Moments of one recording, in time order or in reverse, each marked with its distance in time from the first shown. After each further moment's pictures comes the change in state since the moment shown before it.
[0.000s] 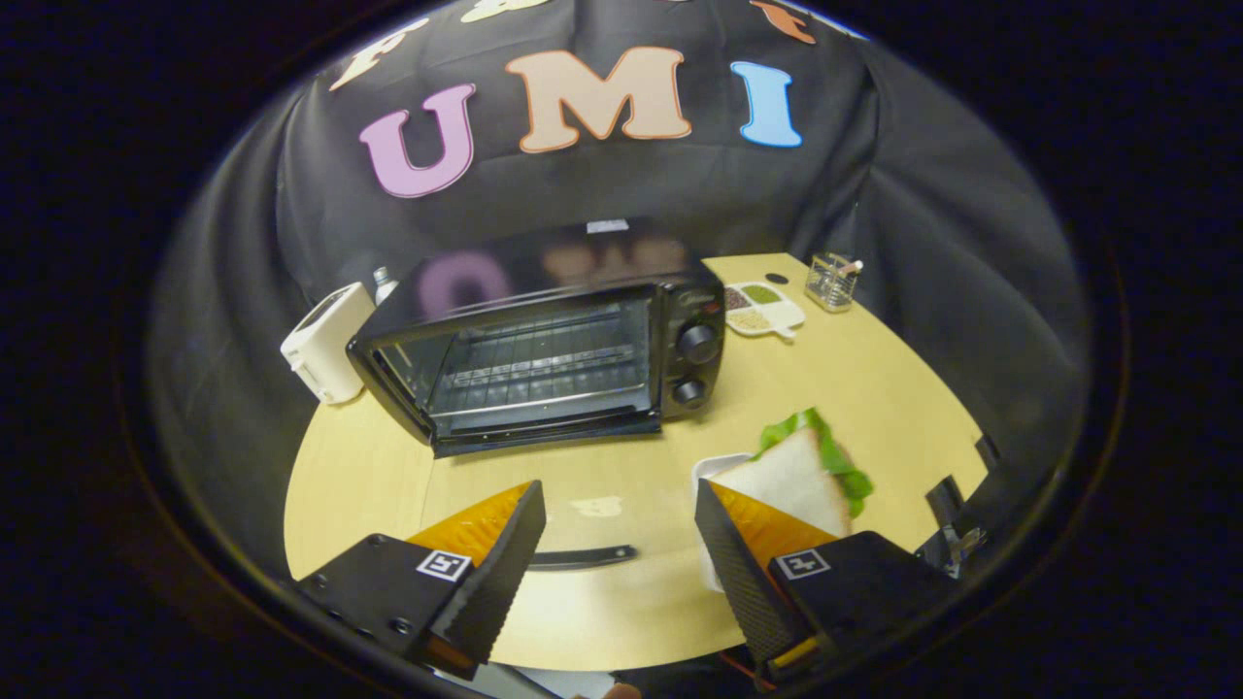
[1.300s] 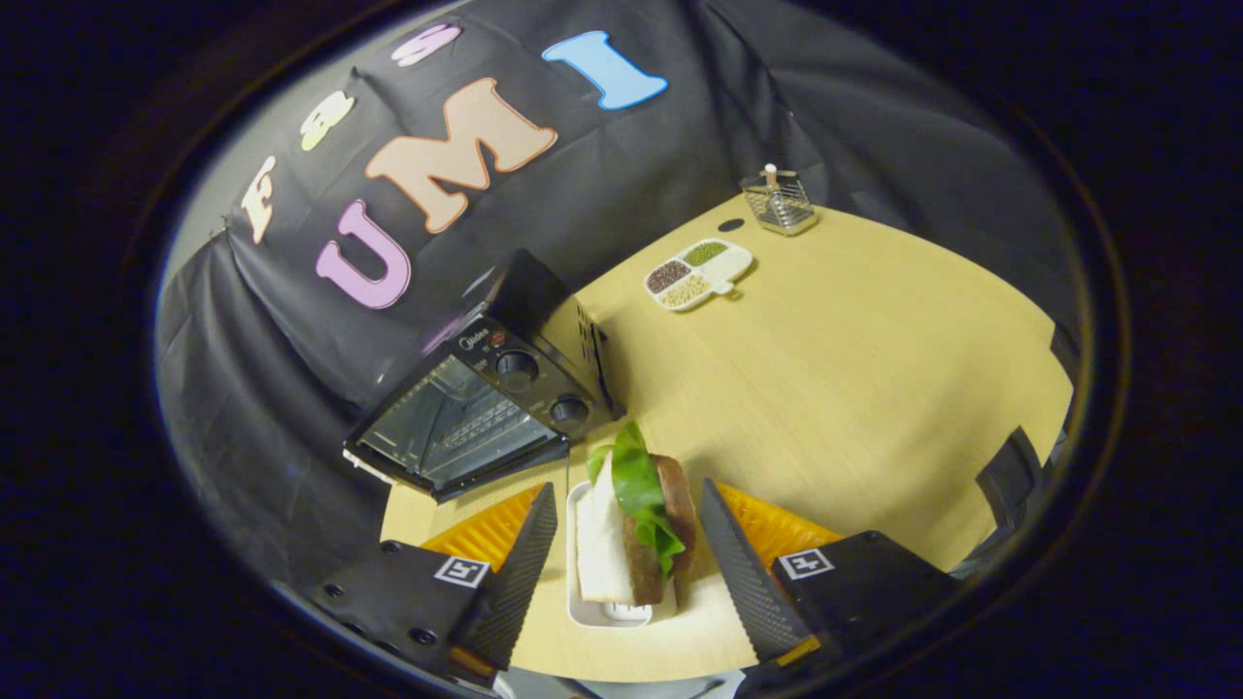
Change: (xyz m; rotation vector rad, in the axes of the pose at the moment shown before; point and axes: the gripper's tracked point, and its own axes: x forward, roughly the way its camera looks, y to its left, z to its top) arm 0.068 -0.140 -0.032 0.399 0.048 0.300
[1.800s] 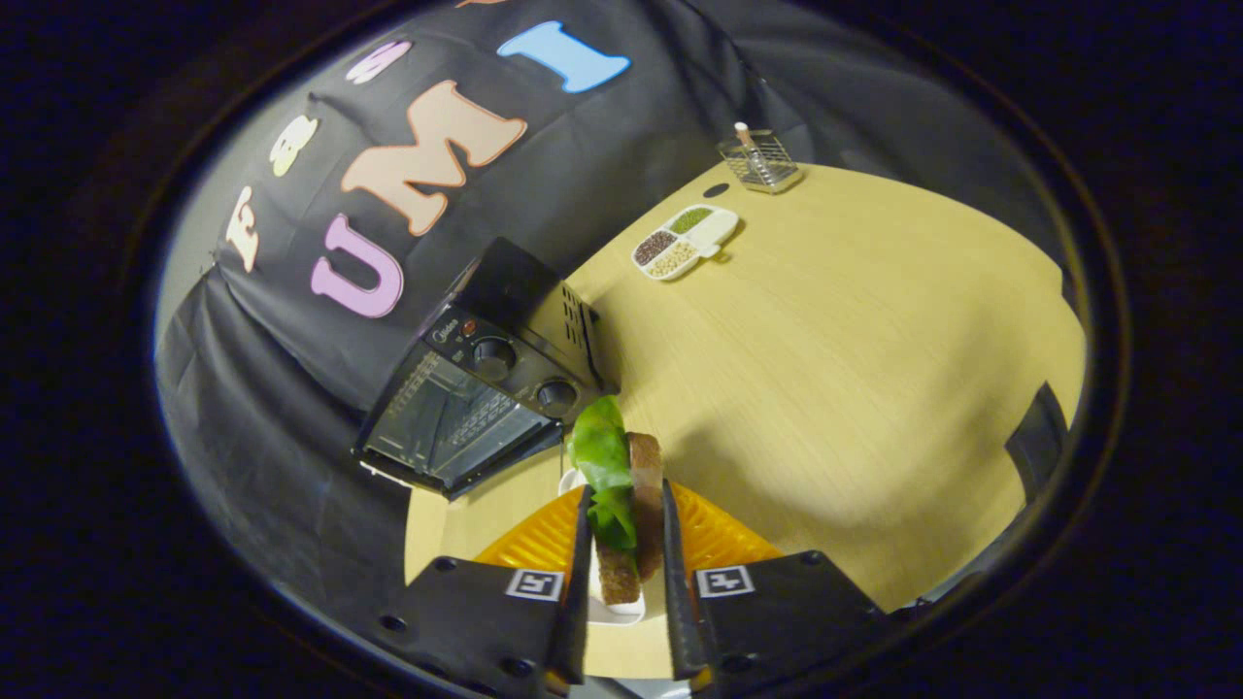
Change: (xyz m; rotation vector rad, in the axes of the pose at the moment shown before) arm 0.007 -0.009 -0.009 0.129 0.047 0.042
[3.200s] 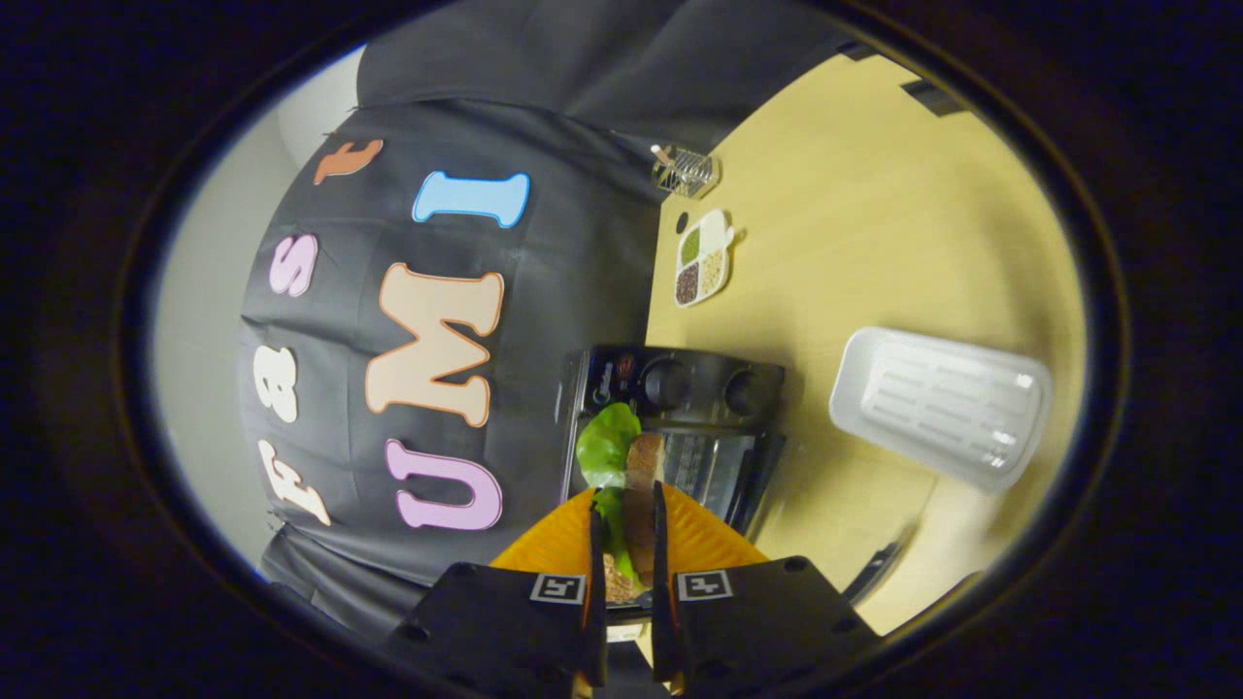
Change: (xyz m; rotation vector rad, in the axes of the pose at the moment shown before) arm 0.060 0.180 0.000 0.730 -0.436 0.173
